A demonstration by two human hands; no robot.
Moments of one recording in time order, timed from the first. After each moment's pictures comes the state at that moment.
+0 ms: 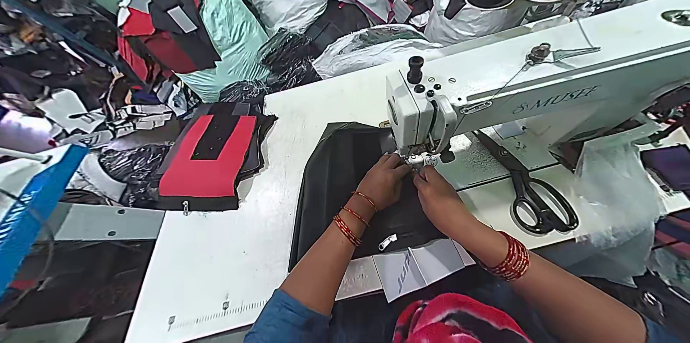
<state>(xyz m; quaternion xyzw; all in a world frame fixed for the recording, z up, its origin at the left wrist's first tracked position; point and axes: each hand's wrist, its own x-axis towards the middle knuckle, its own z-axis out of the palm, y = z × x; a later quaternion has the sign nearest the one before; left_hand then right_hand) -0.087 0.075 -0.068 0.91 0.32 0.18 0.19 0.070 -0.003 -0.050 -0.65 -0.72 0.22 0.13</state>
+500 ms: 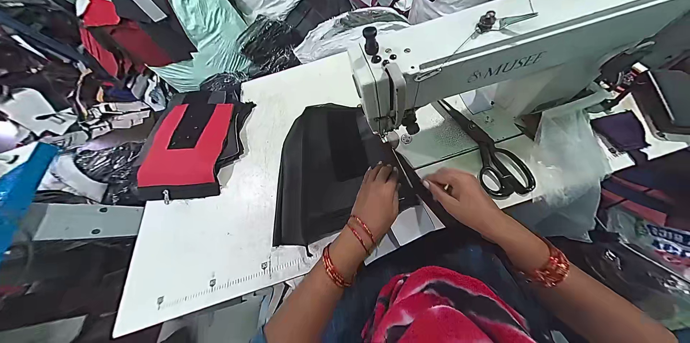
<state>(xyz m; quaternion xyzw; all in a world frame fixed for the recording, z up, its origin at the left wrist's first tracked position) -0.062 -0.022 -0.045 0.86 0.45 0.07 0.24 0.139 -0.075 -0.042 -0.61 -0.66 0.32 0.29</state>
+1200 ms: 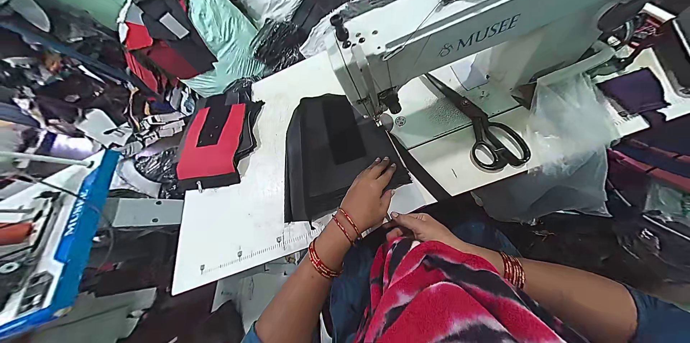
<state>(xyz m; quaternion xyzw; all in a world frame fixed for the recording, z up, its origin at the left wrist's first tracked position) -0.082 -0.044 -0.030 0.87 0.41 -0.03 0.25 0.068 -0.143 -0.061 -0.47 -0.18 0.81 0.31</state>
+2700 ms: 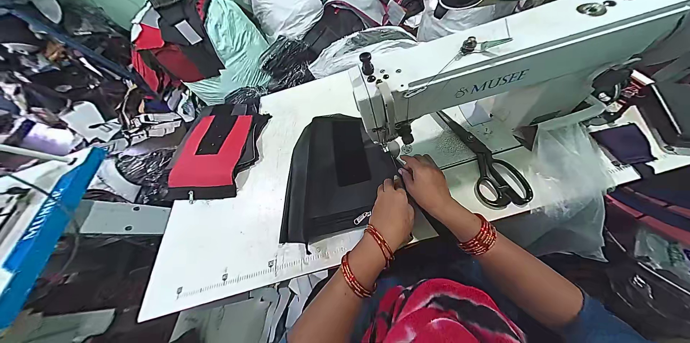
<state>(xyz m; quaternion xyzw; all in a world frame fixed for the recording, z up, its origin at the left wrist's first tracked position) -0.017 -0.036 -0.001 0.75 0.57 -0.11 0.32 0.096 -0.016 -0.053 -0.68 -0.65 0.26 0.22</state>
